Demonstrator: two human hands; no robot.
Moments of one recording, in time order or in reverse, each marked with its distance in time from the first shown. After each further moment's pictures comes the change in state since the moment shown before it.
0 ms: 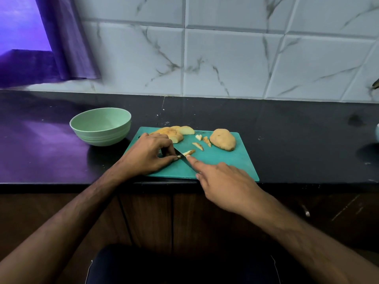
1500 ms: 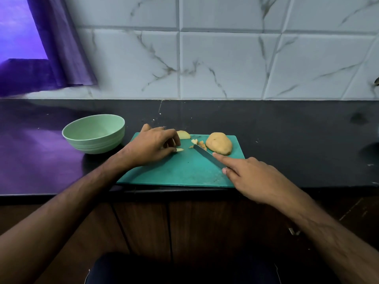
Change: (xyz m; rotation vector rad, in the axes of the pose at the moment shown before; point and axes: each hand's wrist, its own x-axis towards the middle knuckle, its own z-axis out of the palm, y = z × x) left_hand 0.047 -0.006 -0.001 0.226 -0.091 -0.016; right_hand -0.002 0.067 -0.016 0.060 -0.036 0.115
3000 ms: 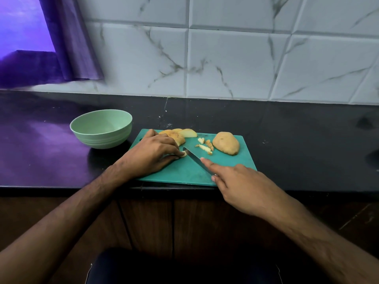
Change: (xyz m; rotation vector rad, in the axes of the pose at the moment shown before) left_hand -0.036 -0.002 0.010 0.011 0.185 0.248; right_hand 0.001 -0.034 0.014 -0.084 -0.003 -0.107
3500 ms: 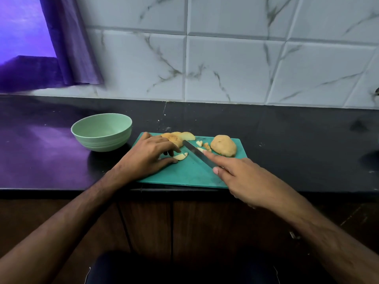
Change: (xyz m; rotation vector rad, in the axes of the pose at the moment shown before) left_hand -0.004 0.001 -0.003 -0.023 0.036 -0.131; right_hand -0.009 0.004 -0.022 0.216 0.044 0.022
